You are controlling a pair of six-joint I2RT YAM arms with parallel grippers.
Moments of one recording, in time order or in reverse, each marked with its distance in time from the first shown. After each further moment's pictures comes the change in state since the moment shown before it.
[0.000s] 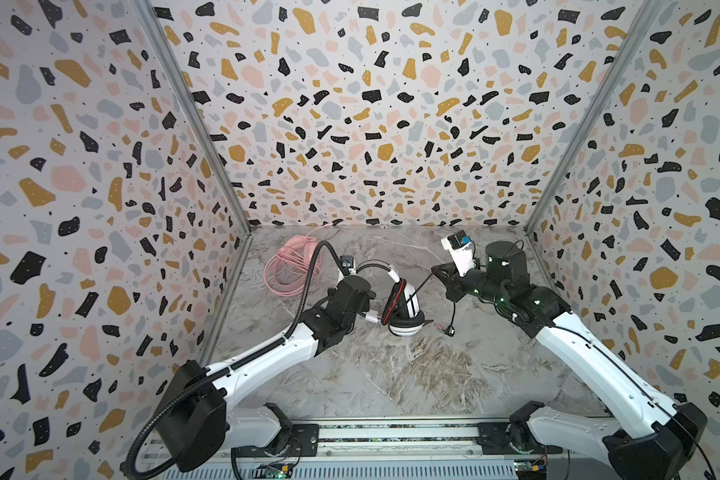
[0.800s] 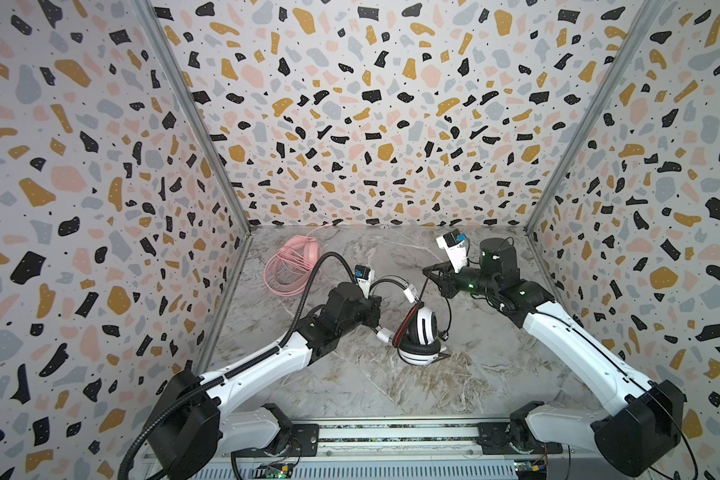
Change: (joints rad) left arm 0.001 -0.049 -0.097 0.118 0.518 0.033; right arm -0.058 0.103 -0.072 0.158 -0.220 0.090
